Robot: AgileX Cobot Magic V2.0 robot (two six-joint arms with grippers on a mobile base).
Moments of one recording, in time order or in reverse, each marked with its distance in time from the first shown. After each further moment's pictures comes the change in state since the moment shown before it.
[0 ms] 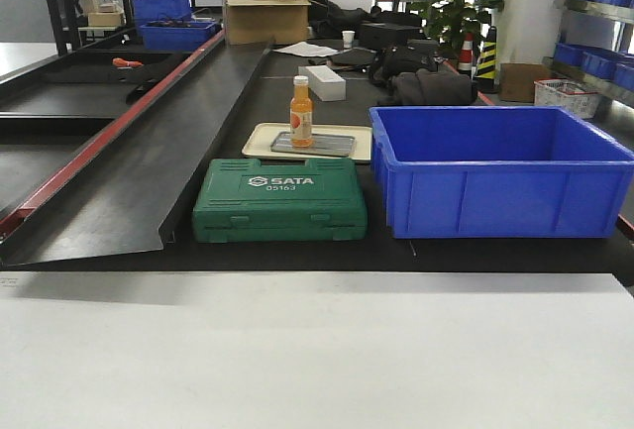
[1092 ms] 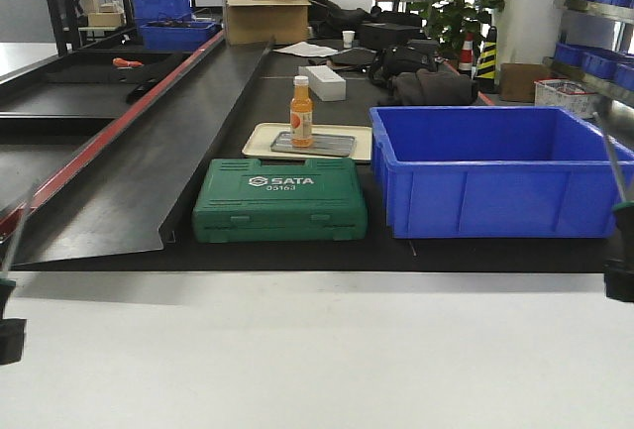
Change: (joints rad) left arm 0.000 0.460 -0.330 0.008 0.257 -0.025; right arm -0.023 0.494 -0.422 -0.030 0.236 0.089
